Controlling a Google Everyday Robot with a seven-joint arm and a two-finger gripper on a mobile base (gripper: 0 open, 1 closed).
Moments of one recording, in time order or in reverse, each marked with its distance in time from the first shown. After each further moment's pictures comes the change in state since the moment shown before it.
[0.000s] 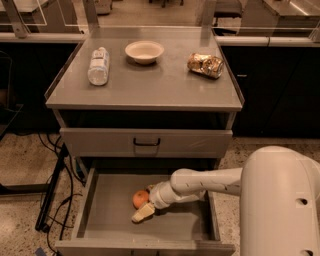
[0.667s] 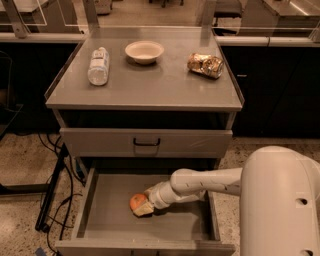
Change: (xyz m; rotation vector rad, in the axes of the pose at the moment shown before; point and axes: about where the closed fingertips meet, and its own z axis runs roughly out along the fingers) arm 0.000 0.000 0.000 0.000 0.000 0.000
